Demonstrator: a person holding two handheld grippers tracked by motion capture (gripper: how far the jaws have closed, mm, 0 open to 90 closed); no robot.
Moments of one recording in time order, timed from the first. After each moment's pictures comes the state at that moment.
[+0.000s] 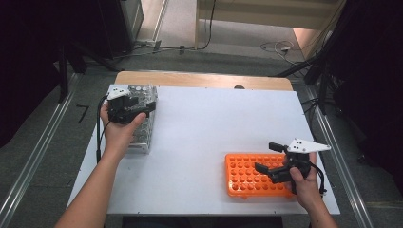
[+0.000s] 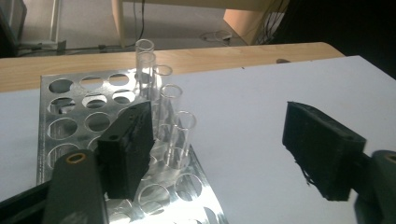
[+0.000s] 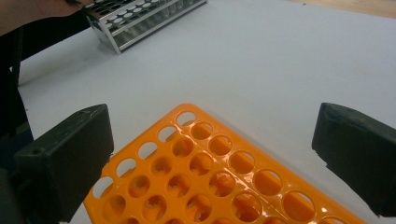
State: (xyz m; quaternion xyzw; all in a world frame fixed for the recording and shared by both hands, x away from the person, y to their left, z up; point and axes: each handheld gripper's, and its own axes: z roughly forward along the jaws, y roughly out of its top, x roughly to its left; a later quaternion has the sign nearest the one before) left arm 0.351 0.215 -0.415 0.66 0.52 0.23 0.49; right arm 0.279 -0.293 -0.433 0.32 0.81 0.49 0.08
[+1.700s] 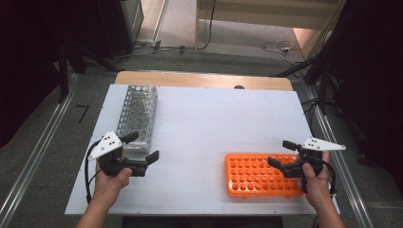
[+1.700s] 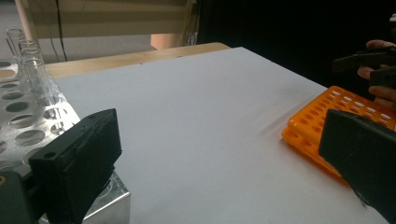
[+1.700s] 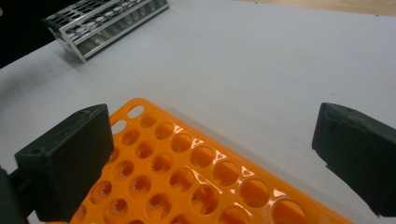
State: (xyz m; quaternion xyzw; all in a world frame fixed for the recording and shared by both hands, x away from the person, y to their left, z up) left arm 0.222 0.202 -0.433 0.69 0.40 0.20 0.57; right arm 0.291 -0.333 -0.442 0.36 0.78 0.49 0.10
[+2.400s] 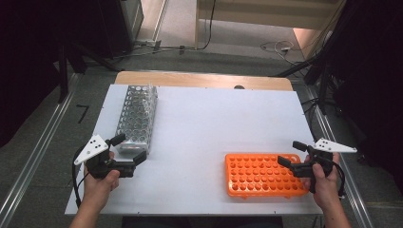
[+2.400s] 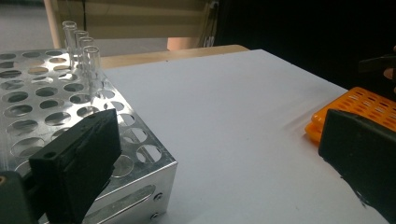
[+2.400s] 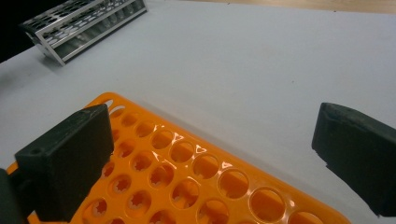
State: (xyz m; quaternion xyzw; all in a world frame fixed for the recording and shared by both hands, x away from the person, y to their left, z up) left arm 0.218 0.229 -0.443 0.67 0.42 0.22 0.57; right arm 0.293 -0.362 -0.449 0.38 0.77 0.50 0.12
